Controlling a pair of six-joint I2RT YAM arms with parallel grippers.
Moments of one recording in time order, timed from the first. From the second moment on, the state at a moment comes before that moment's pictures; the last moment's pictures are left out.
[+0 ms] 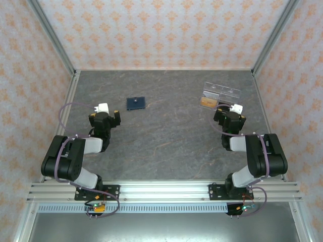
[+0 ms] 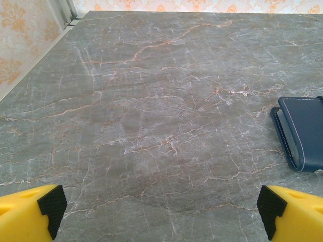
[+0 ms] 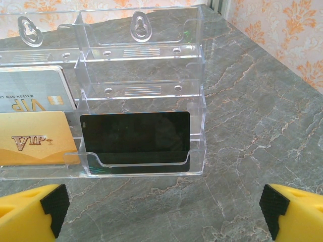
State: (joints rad) left arm -0.07 1.50 0.40 0.65 -0.34 -0.09; right arm 0.04 1.52 0.39 0.70 0.32 0.18
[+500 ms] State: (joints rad) left arm -0.07 1.46 0.42 0.57 -0.34 -0.09; right arm 0.04 1.46 0.39 0.63 0.32 0.18
